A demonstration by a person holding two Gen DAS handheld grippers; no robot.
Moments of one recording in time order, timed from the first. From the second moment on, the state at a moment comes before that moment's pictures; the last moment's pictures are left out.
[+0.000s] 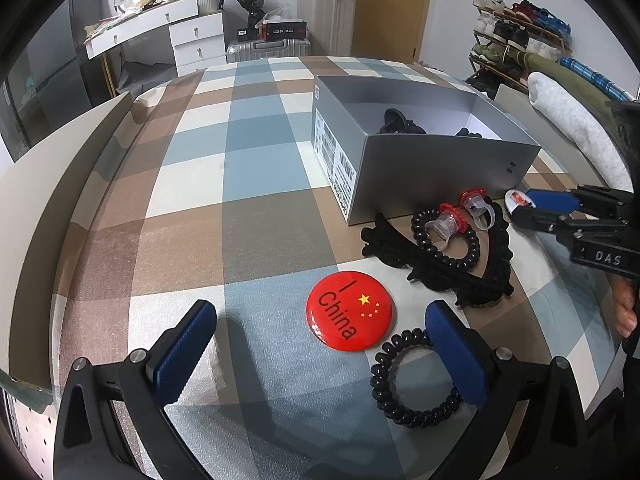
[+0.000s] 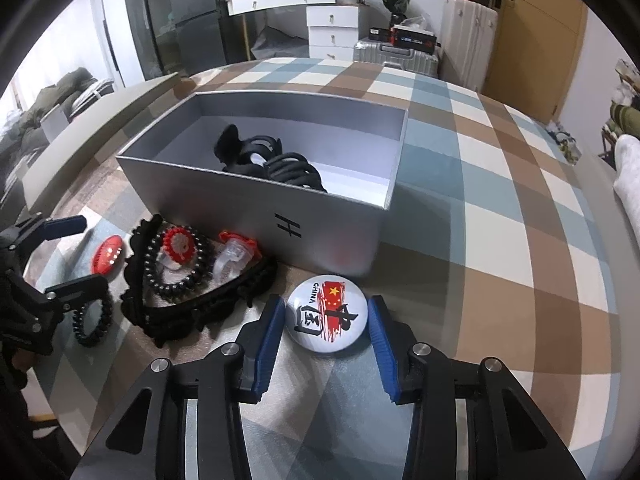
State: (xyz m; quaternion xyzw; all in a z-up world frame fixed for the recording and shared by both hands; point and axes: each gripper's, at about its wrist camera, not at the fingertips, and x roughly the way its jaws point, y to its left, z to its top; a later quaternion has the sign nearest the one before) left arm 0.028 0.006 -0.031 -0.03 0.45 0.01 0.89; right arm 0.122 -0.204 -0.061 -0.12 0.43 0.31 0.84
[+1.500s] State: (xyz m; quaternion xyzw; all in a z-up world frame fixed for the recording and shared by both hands) left arm 0.022 -0.007 -0.003 -0.01 0.38 -0.01 0.92; right arm 0.117 -0.219 -0.028 -0.09 0.39 0.32 0.86
